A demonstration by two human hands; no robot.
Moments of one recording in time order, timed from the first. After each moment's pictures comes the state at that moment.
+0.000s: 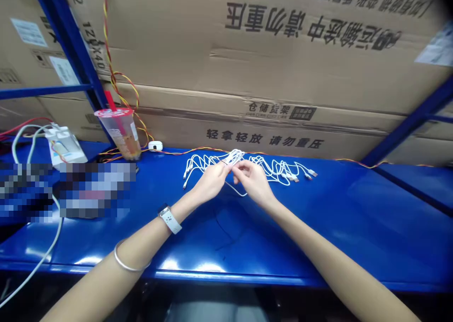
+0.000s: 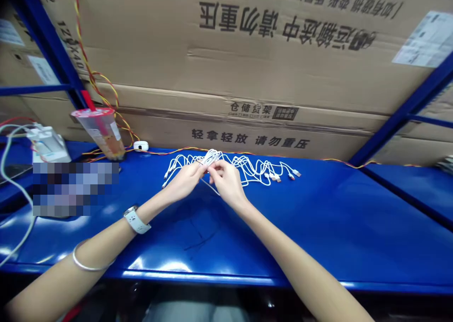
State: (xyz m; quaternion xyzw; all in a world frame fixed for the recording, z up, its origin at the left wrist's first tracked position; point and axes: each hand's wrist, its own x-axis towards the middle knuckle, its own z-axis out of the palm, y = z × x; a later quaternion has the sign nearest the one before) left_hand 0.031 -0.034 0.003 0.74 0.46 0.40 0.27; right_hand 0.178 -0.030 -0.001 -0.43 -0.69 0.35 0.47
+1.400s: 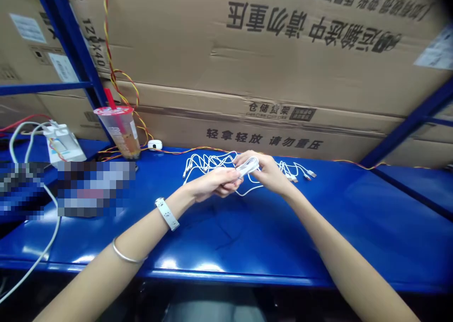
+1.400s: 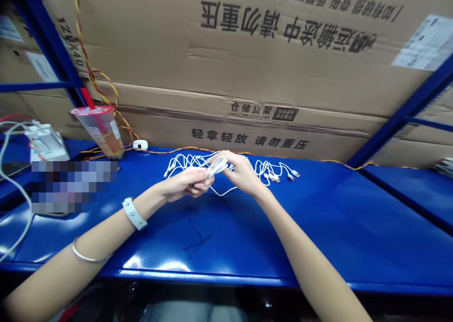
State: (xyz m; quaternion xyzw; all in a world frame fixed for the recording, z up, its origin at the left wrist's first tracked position) left_hand 0.024 -0.046 0.016 0.63 0.23 0.29 0.68; right_hand 0.215 -0.017 0.033 -0.28 -0.86 0.19 0.38
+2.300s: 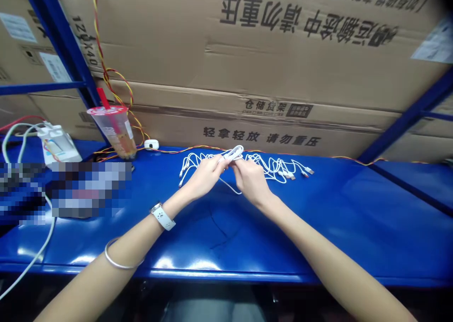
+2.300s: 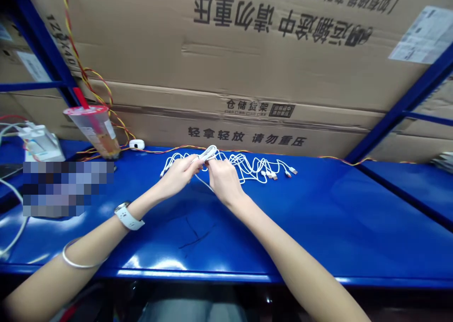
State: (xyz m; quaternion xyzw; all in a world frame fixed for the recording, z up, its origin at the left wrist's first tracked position) left_hand 0.029 -0.038 0.014 0.76 0.45 0.41 0.23; right_hand 0.186 -0.031 0.002 -0.41 -0.84 -0.08 0.33
